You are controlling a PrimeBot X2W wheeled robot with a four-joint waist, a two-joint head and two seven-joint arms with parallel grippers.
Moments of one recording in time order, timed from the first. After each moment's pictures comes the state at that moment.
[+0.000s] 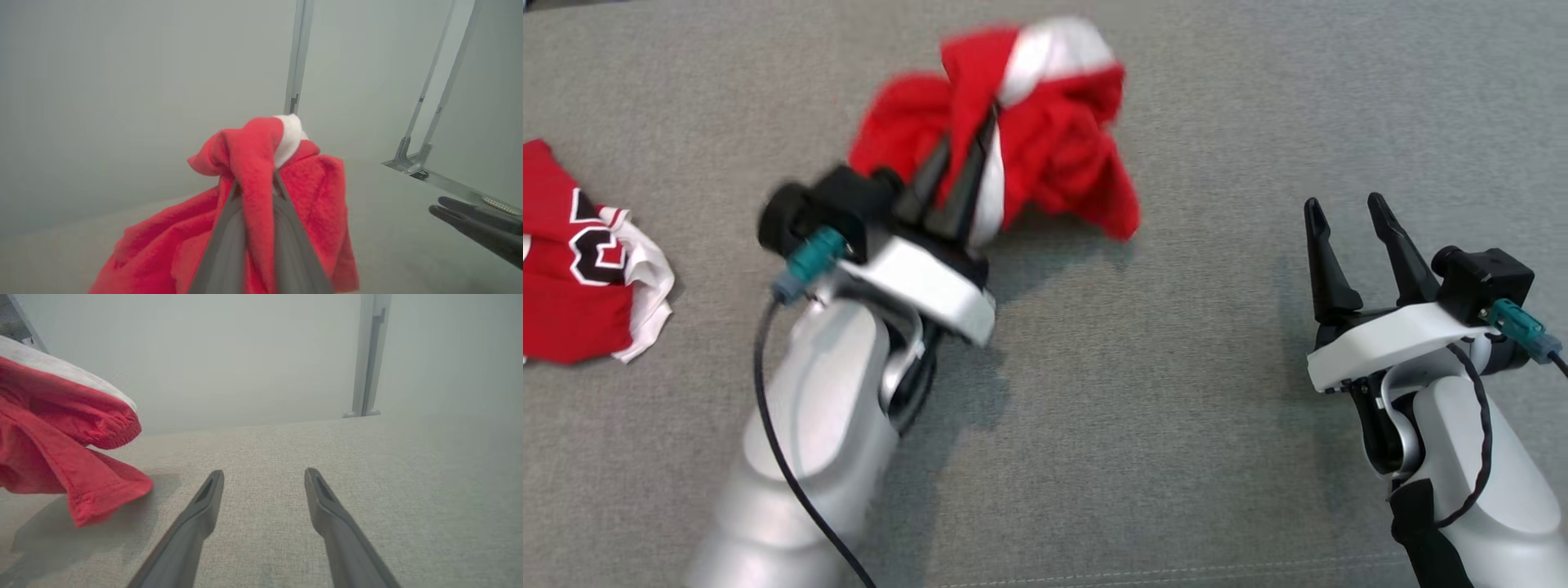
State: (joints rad) left arm -0.70 0.02 -0.33 0.48 -0.28 -0.12 -0.26; right arm -0.53 -0.08 0.14 0.53 0.30 0.13 -0.25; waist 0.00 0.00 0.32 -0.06
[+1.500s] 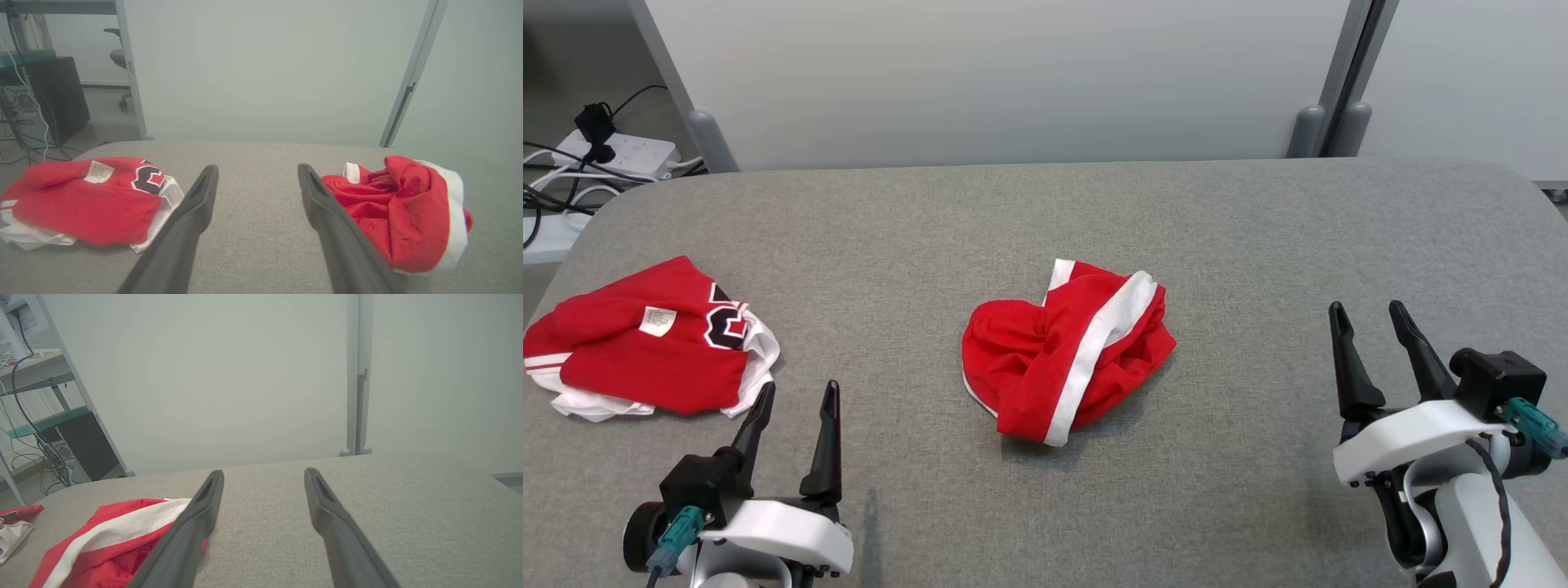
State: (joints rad) left arm -0.10 0.05 0.03 0.33 -0.17 -0.10 -0.26; right arm -0.33 -0.10 0.09 0.49 0.32 0.13 -0.25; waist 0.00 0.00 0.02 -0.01
